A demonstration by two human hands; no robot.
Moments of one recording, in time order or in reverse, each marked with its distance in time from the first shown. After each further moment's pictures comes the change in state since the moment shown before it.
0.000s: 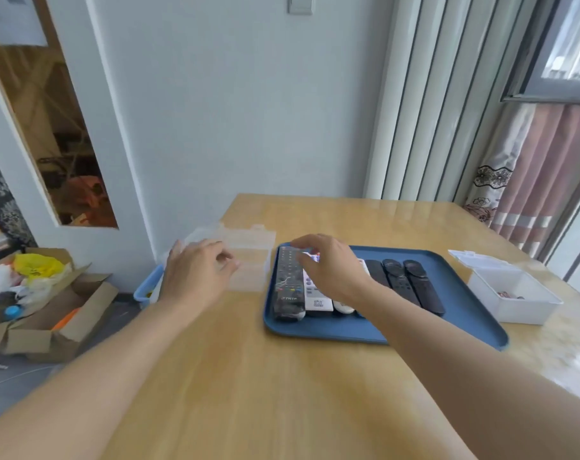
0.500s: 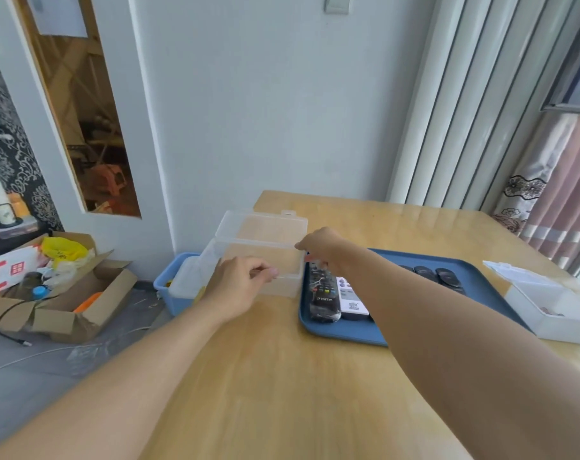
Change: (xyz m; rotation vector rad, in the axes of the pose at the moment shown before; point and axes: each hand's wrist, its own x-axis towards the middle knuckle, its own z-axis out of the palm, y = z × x) left_hand -0.007 -0.028 0.018 -0.421 -0.161 -0.047; right_hand 0.079 -0.049 0.044 0.447 -0.127 0.636
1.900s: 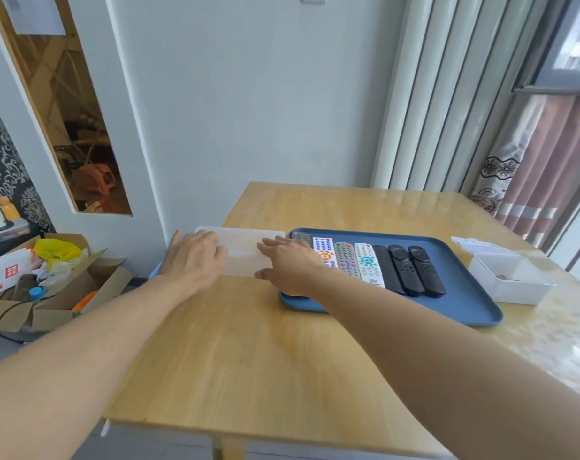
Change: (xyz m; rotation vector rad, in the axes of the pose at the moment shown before) left_hand 0.000 -0.013 -0.038 0.669 0.016 -0.027; right_hand -0.051 0.039 0.017 -1.079 -0.085 -0.685
